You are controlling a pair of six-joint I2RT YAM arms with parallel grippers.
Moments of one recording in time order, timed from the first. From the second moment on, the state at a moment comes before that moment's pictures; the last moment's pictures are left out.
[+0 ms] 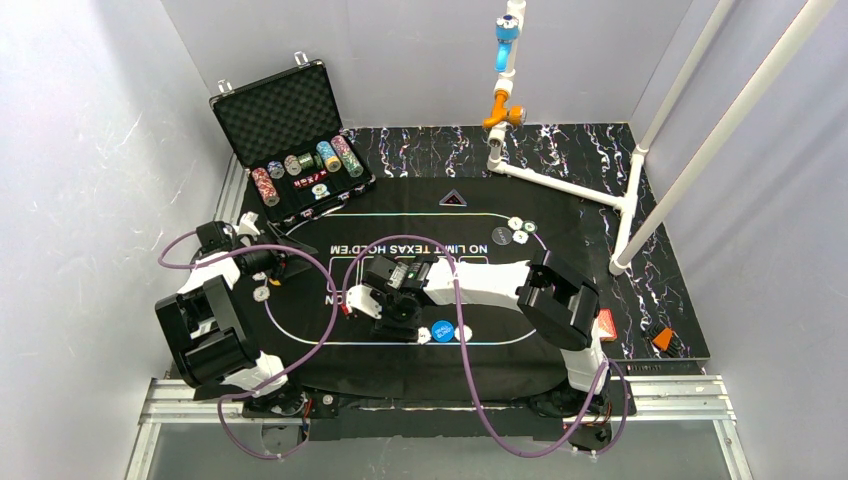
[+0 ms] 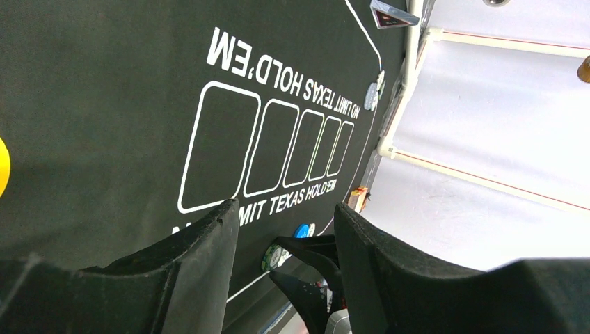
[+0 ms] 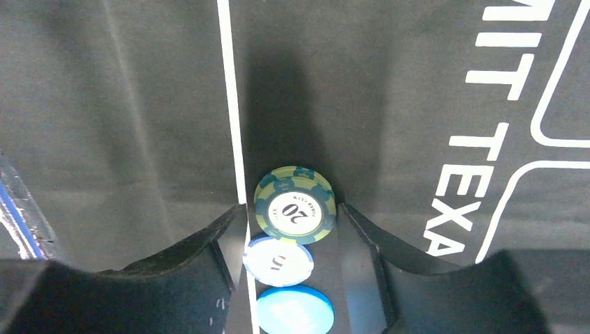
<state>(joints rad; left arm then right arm) 0.46 1.45 0.73 -0.40 0.98 -0.41 1.20 1.97 1.40 -0.67 -0.21 -0.37</state>
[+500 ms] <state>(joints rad) 0.46 1.45 0.74 -0.38 0.98 -0.42 1.20 1.97 1.40 -0.67 -0.17 -0.37</state>
